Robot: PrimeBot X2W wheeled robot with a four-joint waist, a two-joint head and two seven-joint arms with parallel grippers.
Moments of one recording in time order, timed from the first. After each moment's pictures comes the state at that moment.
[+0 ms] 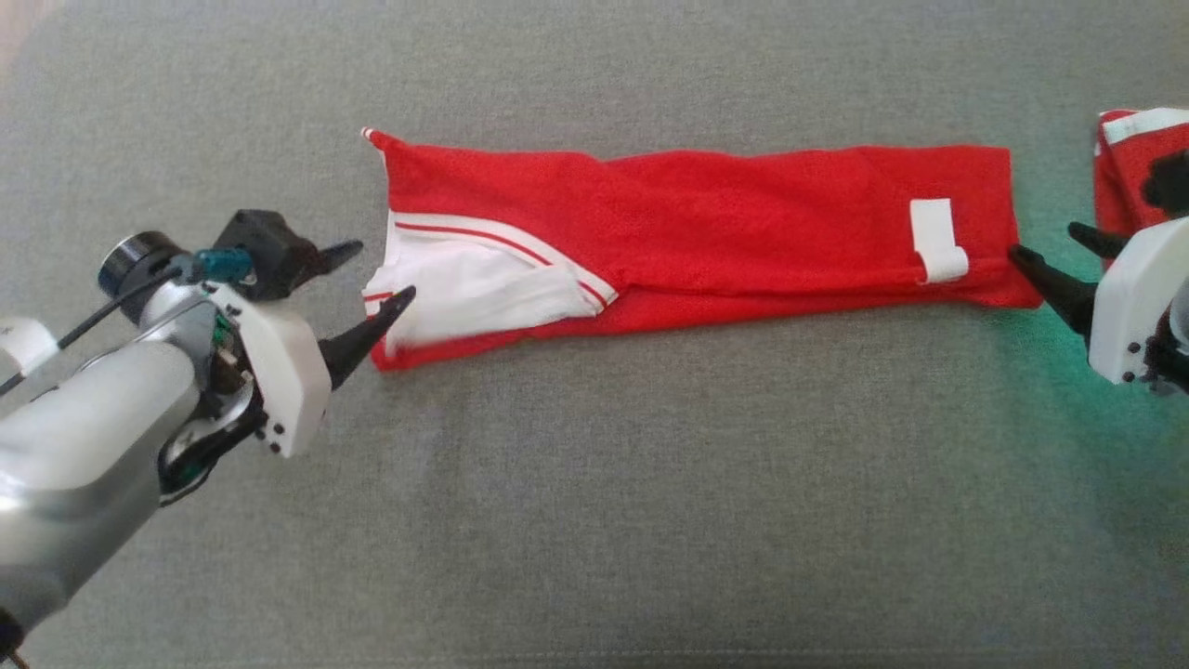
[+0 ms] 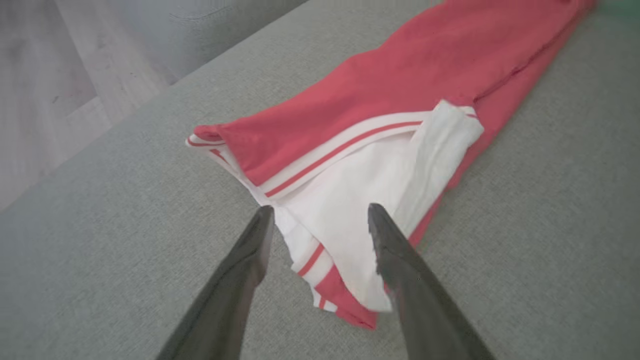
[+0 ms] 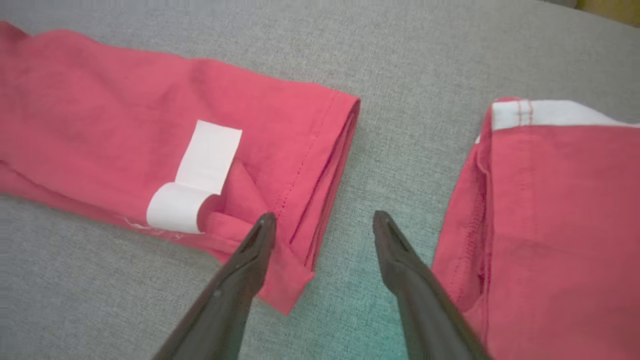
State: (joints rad) left arm -0.92 0.69 -1.31 0.38 -0.84 -0.12 -0.07; right arm -0.74 -0.77 0.86 0.55 0.95 0.13 0.34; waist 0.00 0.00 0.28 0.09
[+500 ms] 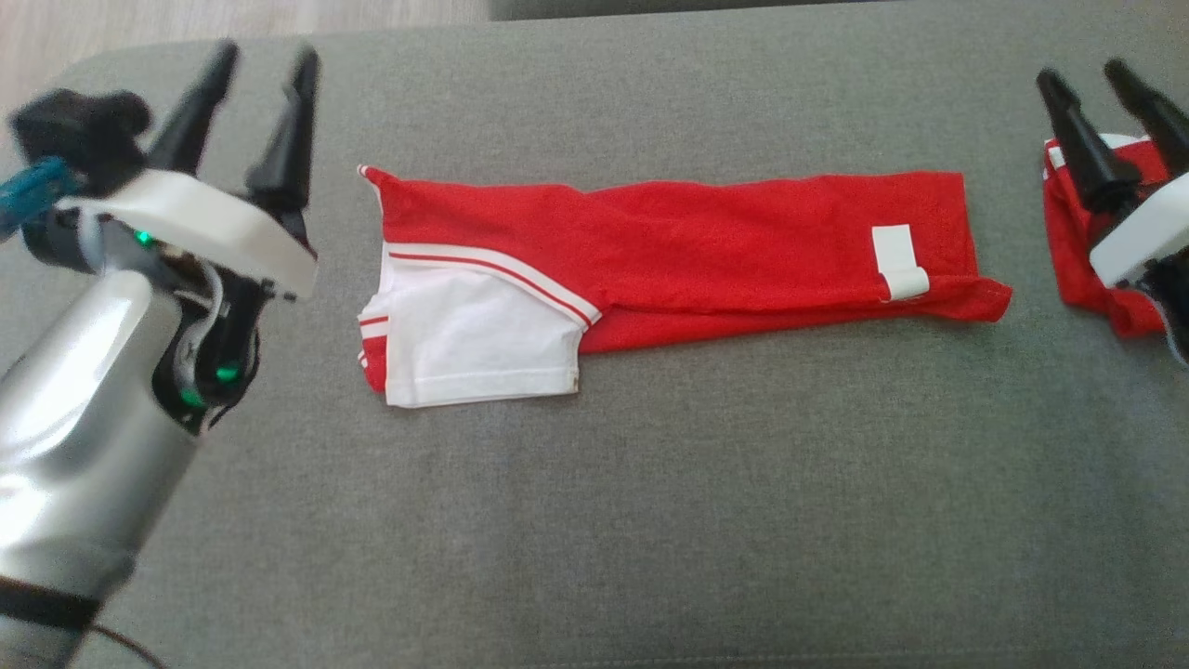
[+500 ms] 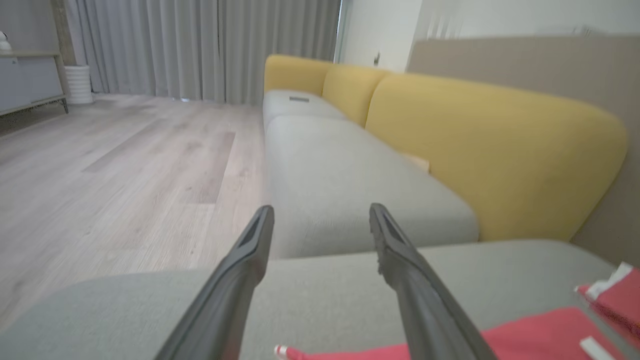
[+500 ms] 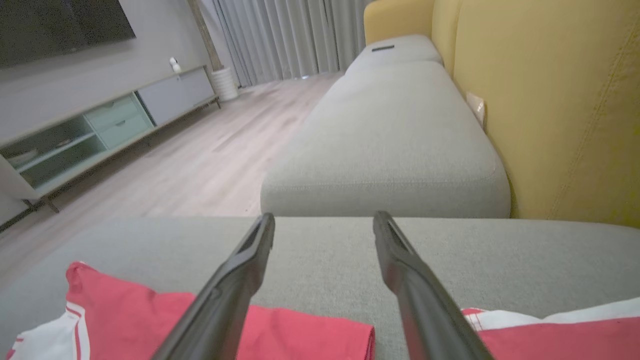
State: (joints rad) left arm -0.77 0.54 -0.80 0.34 -0.93 0.15 -0.25; right arm -0.72 -0.67 0.62 0.49 0.99 0.13 0.02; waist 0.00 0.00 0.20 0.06
